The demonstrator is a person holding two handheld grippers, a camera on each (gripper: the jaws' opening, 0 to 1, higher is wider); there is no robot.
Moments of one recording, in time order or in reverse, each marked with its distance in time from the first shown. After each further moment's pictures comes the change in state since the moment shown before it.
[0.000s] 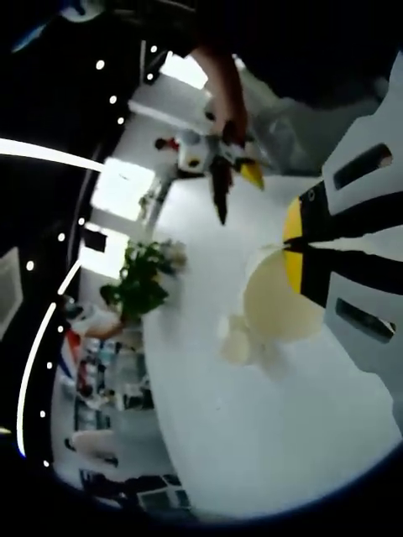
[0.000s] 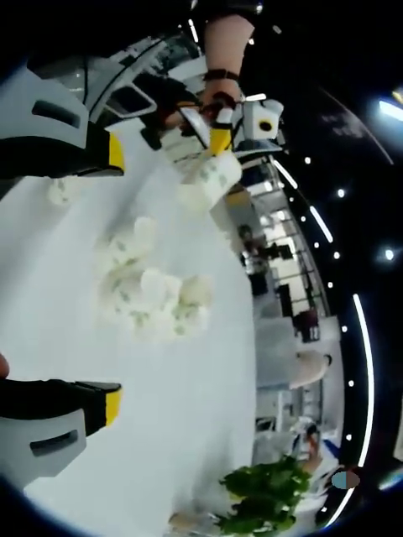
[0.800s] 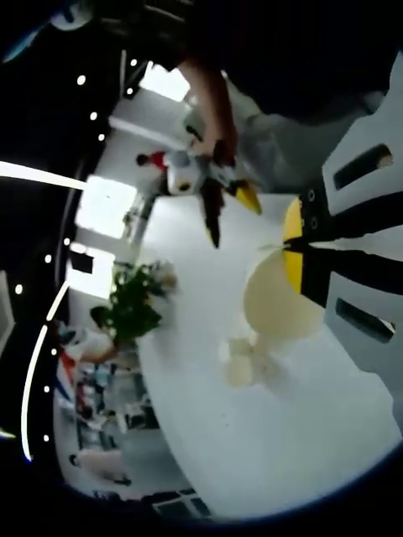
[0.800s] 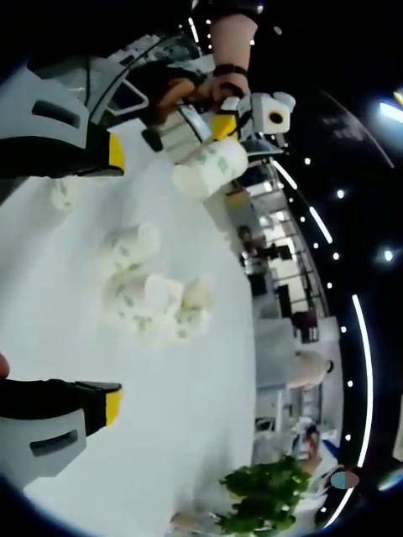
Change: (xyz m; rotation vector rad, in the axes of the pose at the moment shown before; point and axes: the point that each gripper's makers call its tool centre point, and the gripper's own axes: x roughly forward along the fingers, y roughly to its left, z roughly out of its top) left arm 0.001 -0.036 0.000 0.074 0.086 -0.069; right arm -0.003 0.007 -0.005 -0.001 -0.003 -0.002
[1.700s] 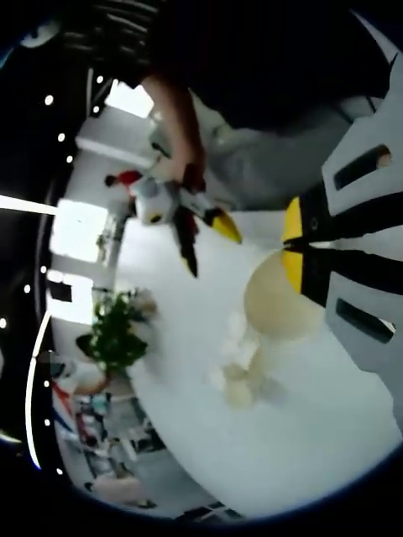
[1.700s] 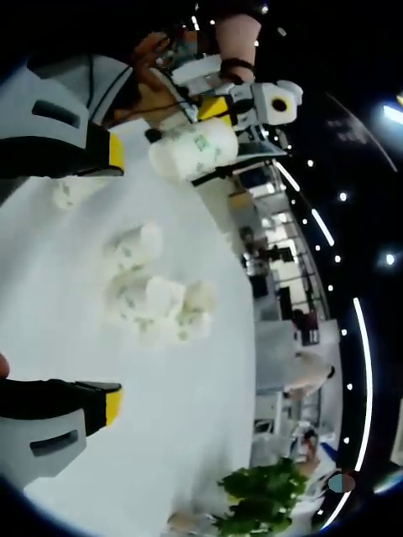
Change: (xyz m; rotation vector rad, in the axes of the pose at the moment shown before) left arm 0.010 -0.038 -0.021 0.121 0.149 -0.071; right arm 0.000 0.002 -0.004 -0.015 0.008 0.003
